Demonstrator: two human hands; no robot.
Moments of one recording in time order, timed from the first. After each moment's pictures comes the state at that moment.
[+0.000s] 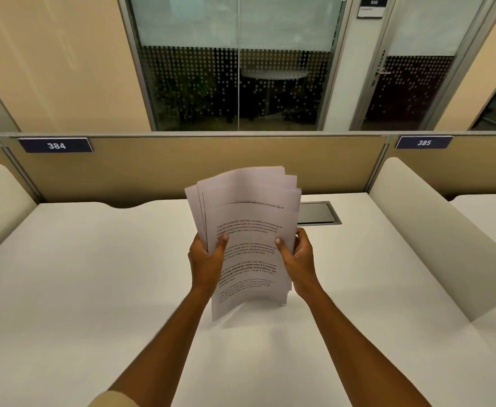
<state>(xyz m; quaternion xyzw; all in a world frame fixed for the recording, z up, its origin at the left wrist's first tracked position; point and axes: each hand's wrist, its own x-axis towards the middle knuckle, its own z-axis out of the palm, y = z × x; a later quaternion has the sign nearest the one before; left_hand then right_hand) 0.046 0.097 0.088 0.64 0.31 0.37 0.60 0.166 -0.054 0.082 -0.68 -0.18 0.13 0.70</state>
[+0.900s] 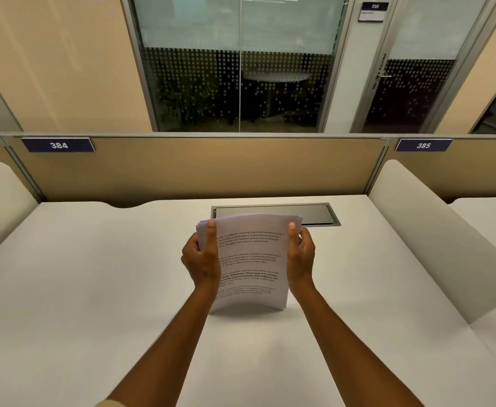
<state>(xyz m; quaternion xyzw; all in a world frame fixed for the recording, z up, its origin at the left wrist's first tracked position) 0.045 0.083 0.110 0.58 0.39 0.45 0.55 0.157 -0.046 0.098 -0.68 -0.13 0.04 0.72</state>
